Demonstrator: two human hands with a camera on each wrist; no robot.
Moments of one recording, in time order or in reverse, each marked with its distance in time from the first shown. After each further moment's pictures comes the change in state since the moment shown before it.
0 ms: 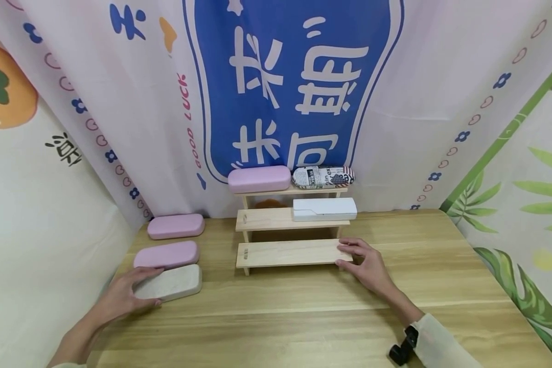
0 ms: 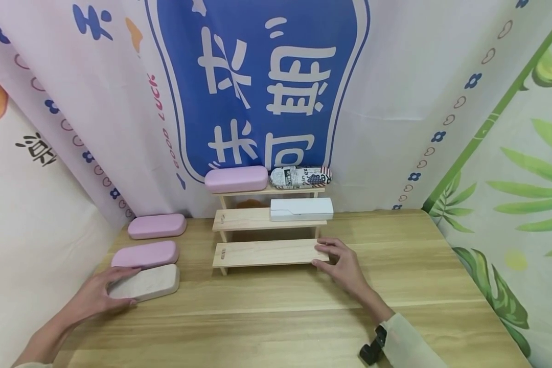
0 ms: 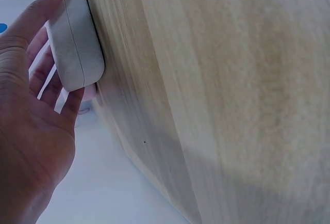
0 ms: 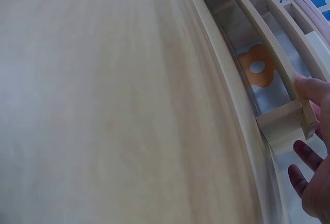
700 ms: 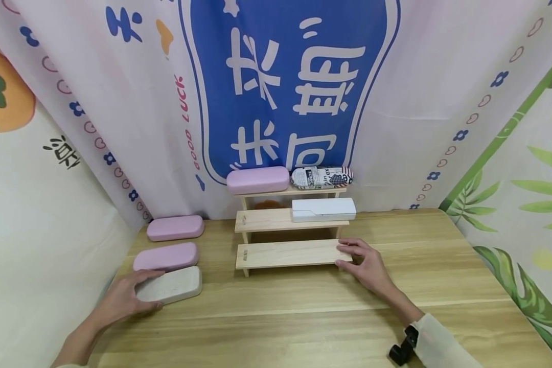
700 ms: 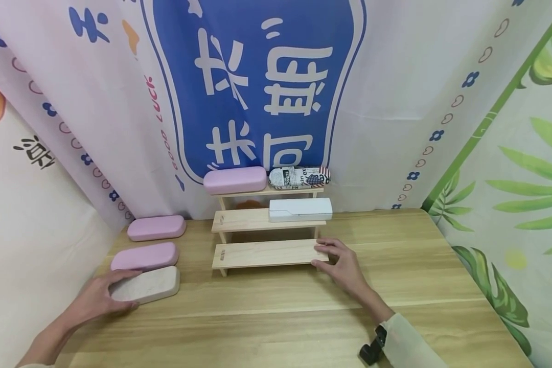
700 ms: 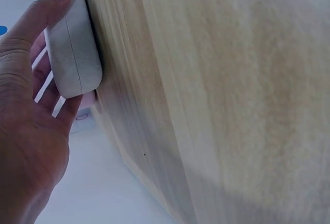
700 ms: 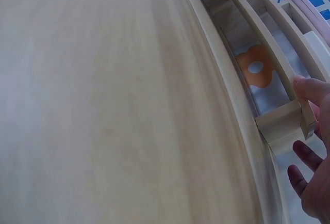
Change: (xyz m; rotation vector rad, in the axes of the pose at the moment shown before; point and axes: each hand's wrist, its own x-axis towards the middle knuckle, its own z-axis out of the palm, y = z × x) left_hand 0.005 0.001 0.002 0.091 0.000 0.001; right_hand -0.001 0.006 0.000 0.012 0.002 0.006
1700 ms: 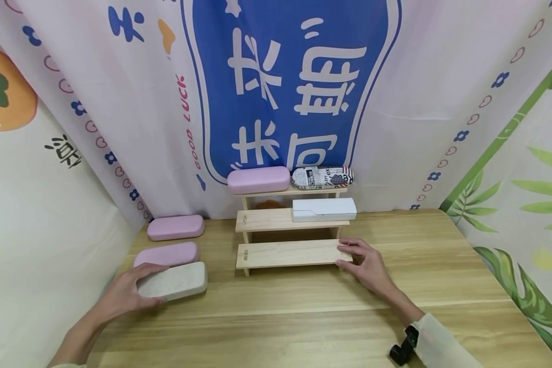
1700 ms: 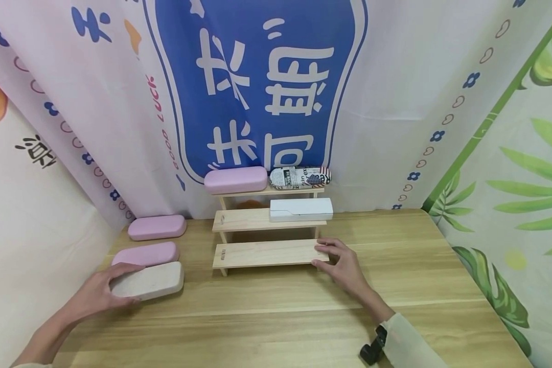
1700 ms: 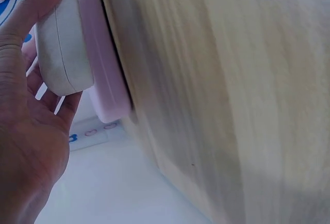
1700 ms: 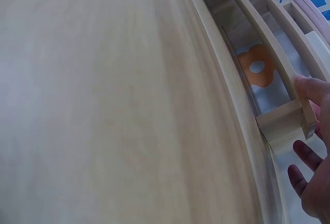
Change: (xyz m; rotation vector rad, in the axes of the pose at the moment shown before) left_hand 0.011 0.025 -0.015 -0.029 -0.016 -0.010; right_hand 0.000 0.000 0.000 0.004 0.001 0.006
